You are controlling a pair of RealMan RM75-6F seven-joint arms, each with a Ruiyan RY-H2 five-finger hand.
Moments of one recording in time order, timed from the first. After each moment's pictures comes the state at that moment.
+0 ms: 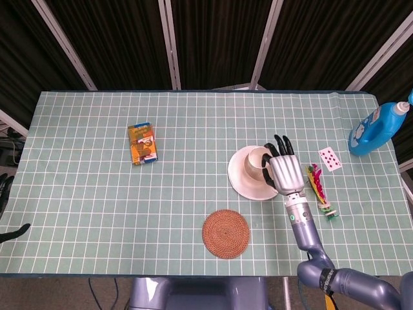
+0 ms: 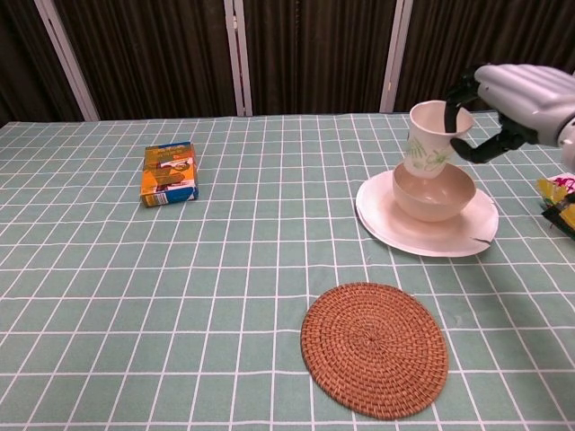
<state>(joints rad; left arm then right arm) -0.06 -1.03 -0.06 -1.69 1.41 1.47 0.03 0.58 -1.57 0.28 -1.45 -1.21 1.22 -0.43</state>
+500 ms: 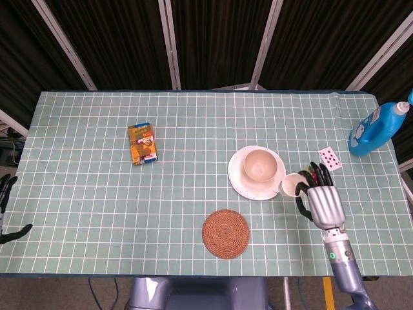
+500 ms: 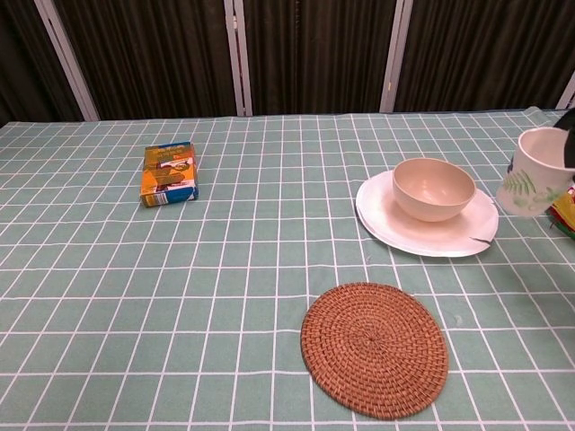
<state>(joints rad) -0.06 -1.04 -0.06 -1.71 1.41 1.47 0.08 0.34 -1.37 0.07 -1.62 -1.38 1.41 -0.30</state>
